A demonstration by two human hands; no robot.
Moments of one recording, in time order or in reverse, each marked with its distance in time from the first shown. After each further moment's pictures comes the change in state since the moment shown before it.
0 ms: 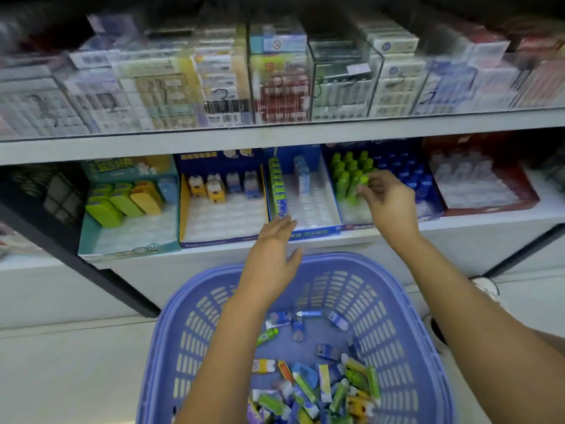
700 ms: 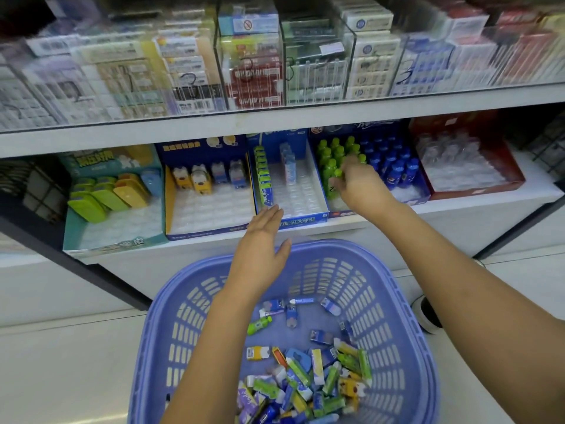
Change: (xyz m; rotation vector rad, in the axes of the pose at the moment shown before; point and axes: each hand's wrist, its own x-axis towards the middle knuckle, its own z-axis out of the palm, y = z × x) left_hand -0.004 -0.002 0.007 0.034 0.003 0.024; right_hand 0.014 -0.025 0.008 -0.441 -0.328 0.004
